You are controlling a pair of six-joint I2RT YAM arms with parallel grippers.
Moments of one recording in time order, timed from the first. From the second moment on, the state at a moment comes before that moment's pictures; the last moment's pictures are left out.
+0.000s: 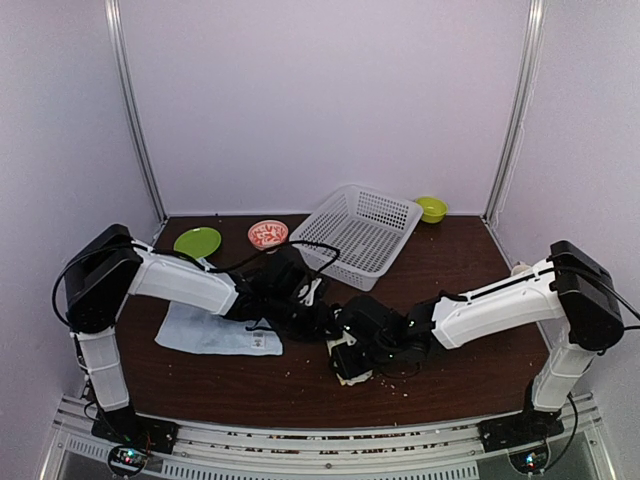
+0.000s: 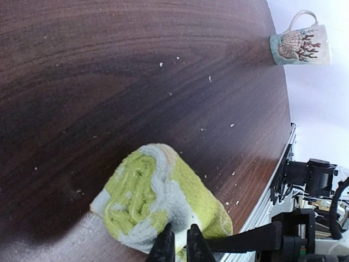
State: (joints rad) left arm -0.92 1.90 1.09 0.04 0.43 -0.82; right arm 1.14 1.74 0.97 -0.18 0.07 0.66
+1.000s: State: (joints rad) left arm -0.90 2.02 1.11 0.17 0.50 -0.87; right arm 1.14 1.57 0.91 -0.28 0.09 0.60
